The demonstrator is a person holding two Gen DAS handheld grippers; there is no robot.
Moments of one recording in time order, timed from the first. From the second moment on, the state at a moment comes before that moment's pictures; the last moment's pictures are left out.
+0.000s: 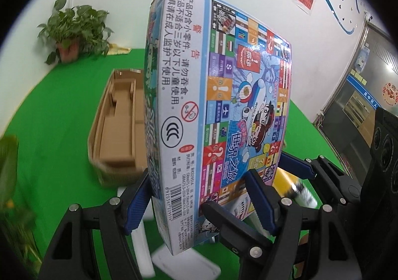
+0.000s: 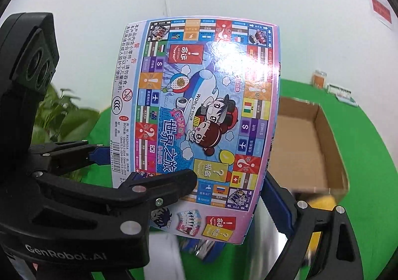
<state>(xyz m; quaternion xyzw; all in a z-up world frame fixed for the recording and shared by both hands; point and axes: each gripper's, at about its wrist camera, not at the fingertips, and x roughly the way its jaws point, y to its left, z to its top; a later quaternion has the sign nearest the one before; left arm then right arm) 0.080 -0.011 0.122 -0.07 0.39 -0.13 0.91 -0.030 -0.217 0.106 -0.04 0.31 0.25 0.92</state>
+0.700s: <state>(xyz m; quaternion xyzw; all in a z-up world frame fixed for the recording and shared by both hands) 0.224 -0.016 0.067 -0.07 0.50 -0.11 0.86 0.211 -0.167 0.073 -0.01 0.44 0.26 0.86</state>
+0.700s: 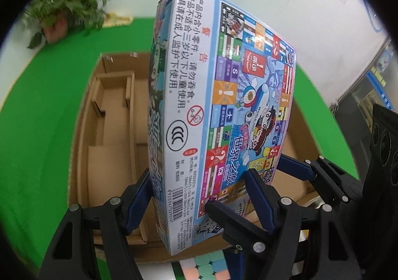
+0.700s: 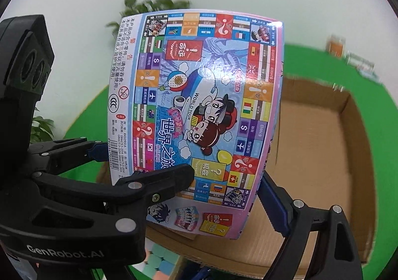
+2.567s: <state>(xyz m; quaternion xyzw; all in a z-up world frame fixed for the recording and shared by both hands) 0.082 -0.008 0.089 -0.02 0.32 0.02 0.95 0.137 -0.208 0.075 -0.06 0.38 0.16 0.91</state>
